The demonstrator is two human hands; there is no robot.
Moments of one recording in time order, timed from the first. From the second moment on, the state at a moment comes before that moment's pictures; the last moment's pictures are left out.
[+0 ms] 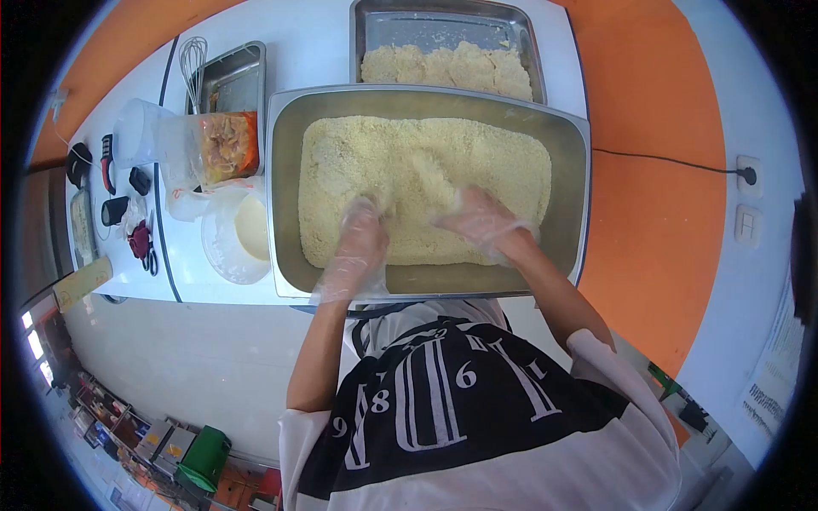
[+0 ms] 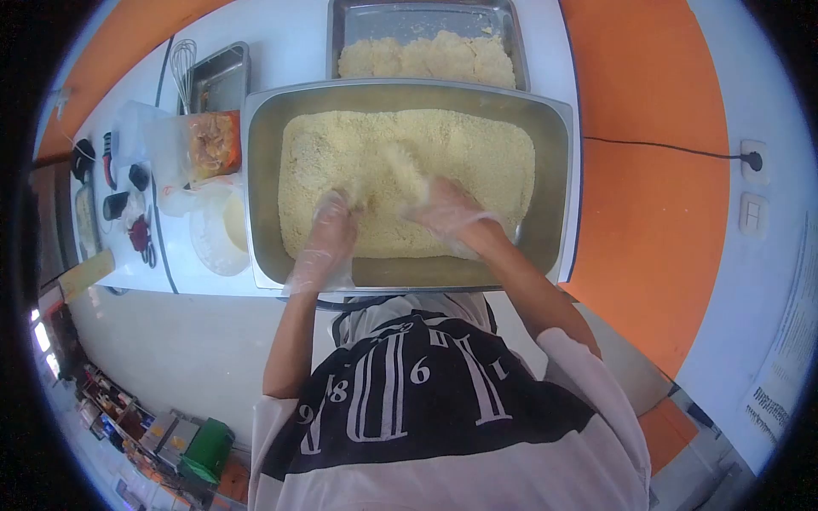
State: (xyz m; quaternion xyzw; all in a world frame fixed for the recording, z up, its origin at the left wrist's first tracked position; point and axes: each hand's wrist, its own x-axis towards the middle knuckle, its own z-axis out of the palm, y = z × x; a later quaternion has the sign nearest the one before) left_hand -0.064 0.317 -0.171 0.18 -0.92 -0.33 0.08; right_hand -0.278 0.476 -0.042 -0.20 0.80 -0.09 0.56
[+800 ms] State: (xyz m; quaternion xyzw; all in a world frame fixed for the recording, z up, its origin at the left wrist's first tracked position) left_hand -0.026 0.324 -0.080 0.21 -0.93 -0.30 0.00; right_hand -0.283 0.465 -0.150 -0.71 0.69 0.07 -0.09
